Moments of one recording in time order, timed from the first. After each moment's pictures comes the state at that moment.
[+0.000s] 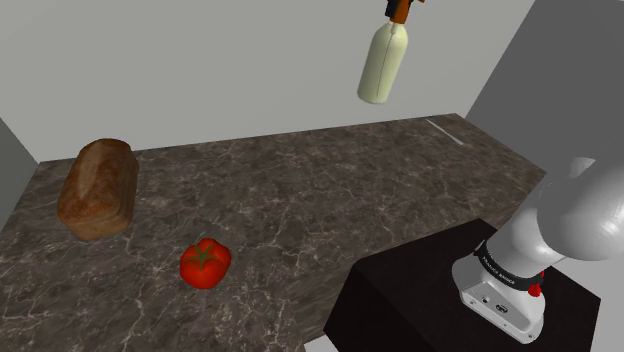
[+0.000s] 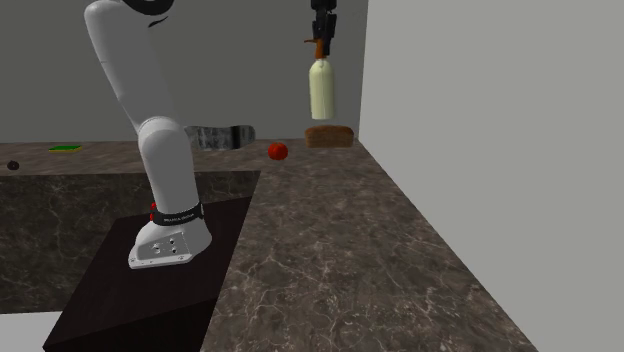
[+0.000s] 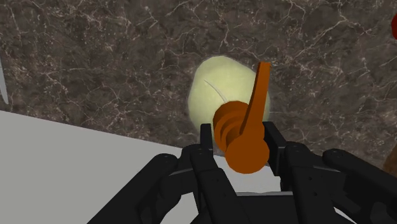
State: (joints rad) arm 0.17 -0.16 -0.04 -1.53 -0.03 1.36 0.18
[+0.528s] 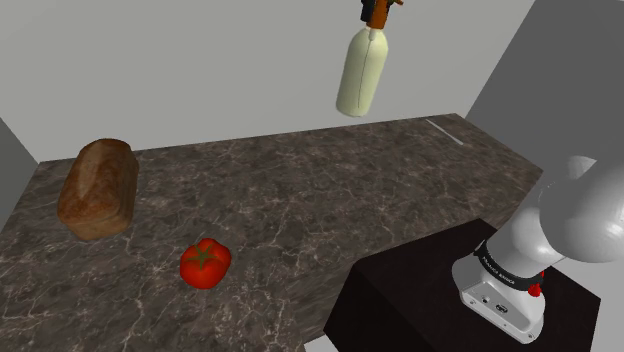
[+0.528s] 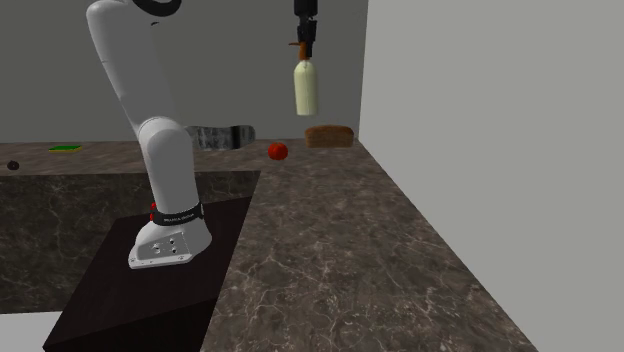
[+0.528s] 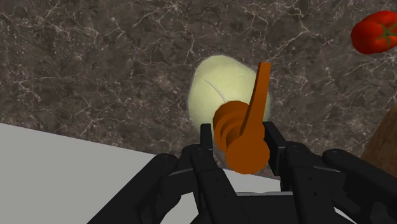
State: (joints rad) arm 0.25 -0.15 0.07 -1.51 -0.01 1.36 0.38
